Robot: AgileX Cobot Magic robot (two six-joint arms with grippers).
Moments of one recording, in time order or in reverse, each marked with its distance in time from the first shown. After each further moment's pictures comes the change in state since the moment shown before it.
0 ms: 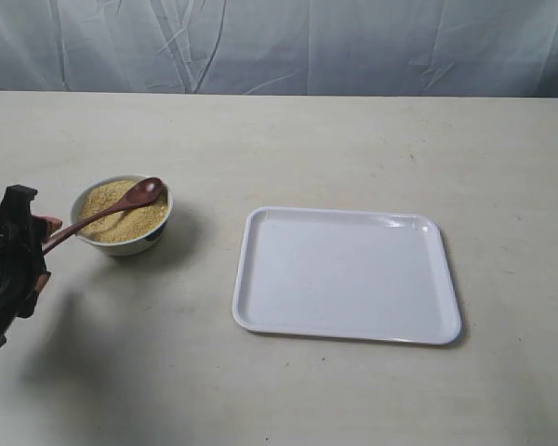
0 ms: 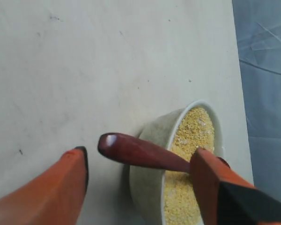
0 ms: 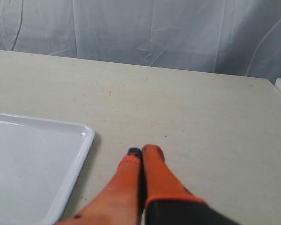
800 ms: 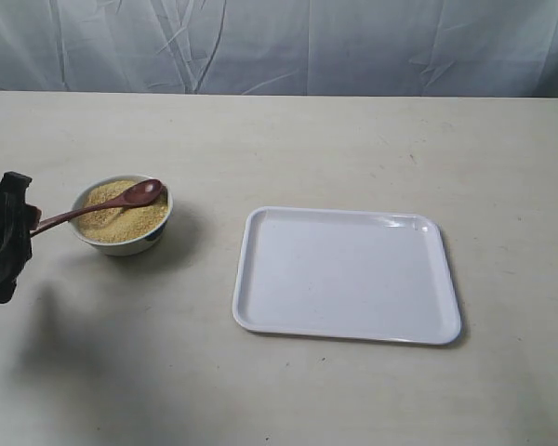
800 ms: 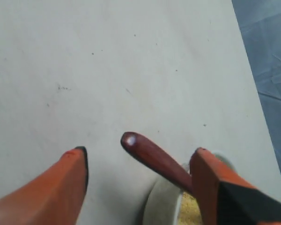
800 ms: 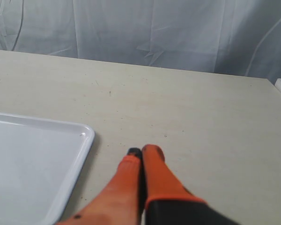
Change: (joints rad) left arm 0.000 0.023 -0.089 -0.357 0.038 0.413; right arm 0.000 0.000 0.000 0.000 0.000 0.000
